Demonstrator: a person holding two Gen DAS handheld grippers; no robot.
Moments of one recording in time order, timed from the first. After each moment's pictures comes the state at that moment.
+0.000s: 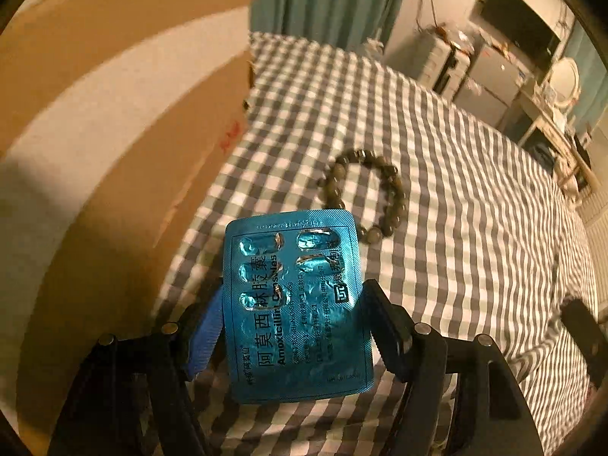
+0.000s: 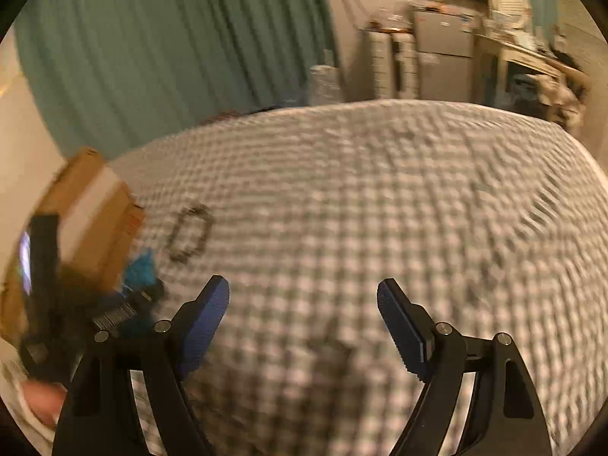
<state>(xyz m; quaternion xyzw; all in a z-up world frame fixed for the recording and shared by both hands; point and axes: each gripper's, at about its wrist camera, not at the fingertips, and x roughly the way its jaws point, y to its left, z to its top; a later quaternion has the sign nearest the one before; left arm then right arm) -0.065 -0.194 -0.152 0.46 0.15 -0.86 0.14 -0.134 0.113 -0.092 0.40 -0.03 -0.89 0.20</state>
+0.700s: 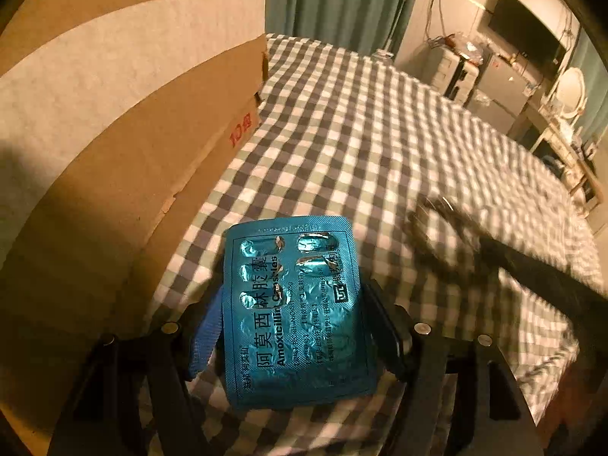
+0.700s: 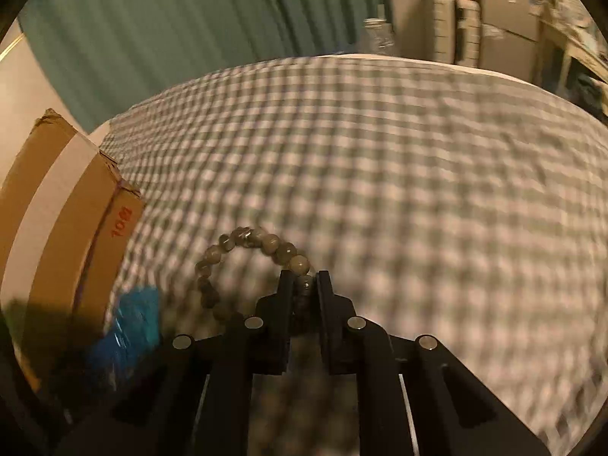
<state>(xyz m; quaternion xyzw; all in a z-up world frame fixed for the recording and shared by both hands) -0.059 -0.216 -0.167 0.45 0.16 -0.87 0.14 -0.197 0.054 -0.144 0.48 0.00 -0.85 0.22</state>
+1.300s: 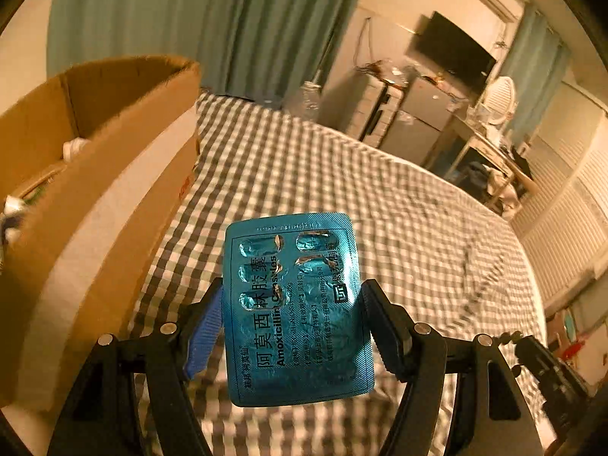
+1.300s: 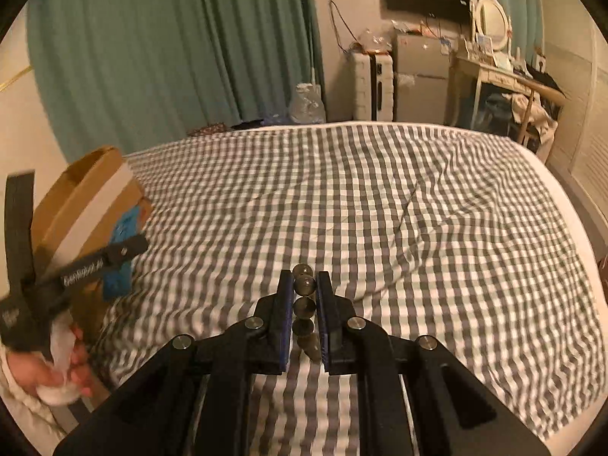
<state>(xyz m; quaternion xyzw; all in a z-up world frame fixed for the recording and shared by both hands) -0.029 -0.170 -0.072 0.38 0.16 -0.91 0.03 -0.031 0.169 -0.048 0.37 0.00 -0.92 0.14</state>
